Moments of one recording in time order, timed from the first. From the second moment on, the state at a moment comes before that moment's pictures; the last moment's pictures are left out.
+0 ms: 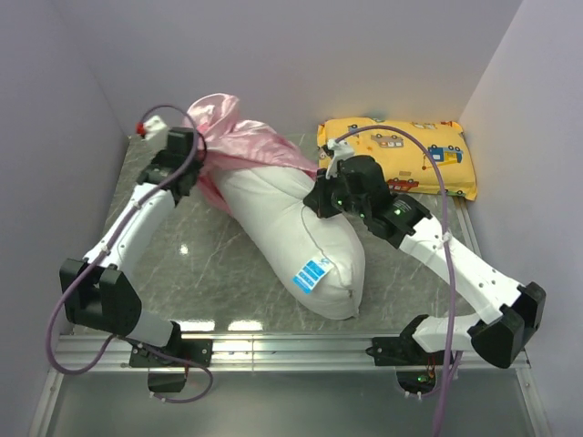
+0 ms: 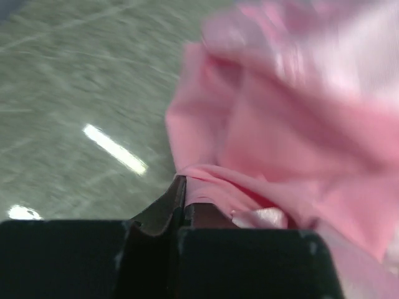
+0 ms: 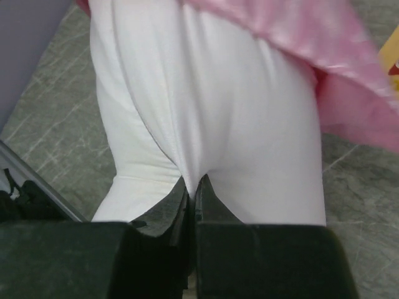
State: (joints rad) left arm -0.31 1.45 1.34 -0.50 -0.62 -0.74; right arm 0.70 1.28 1.27 -0.48 -0.01 0.35
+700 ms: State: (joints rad) left arm -0.44 1.32 1.26 -0.54 -0.64 -0.76; right arm 0.58 1.47 1.44 -0.58 0.08 0.33
